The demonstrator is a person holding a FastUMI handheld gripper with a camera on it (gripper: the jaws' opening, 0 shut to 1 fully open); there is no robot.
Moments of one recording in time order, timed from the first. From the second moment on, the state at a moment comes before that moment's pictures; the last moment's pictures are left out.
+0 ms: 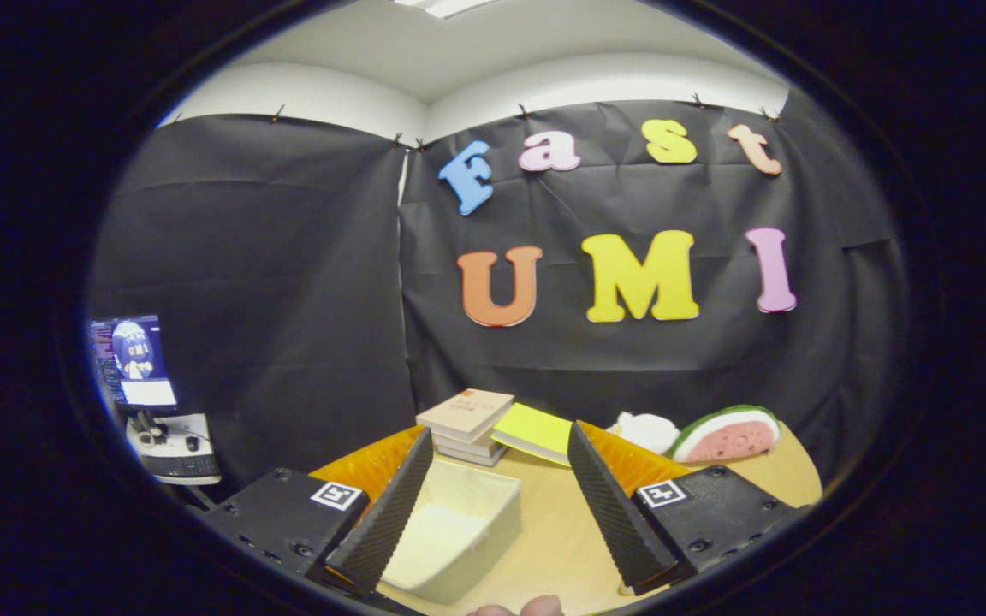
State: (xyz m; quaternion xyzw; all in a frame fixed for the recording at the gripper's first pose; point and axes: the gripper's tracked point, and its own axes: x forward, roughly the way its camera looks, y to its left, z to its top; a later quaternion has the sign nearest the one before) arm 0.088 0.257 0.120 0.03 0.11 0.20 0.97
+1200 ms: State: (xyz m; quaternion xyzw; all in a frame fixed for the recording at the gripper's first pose) arm 0.118 0.057 -0.103 -0.01 0.44 0.08 0.90
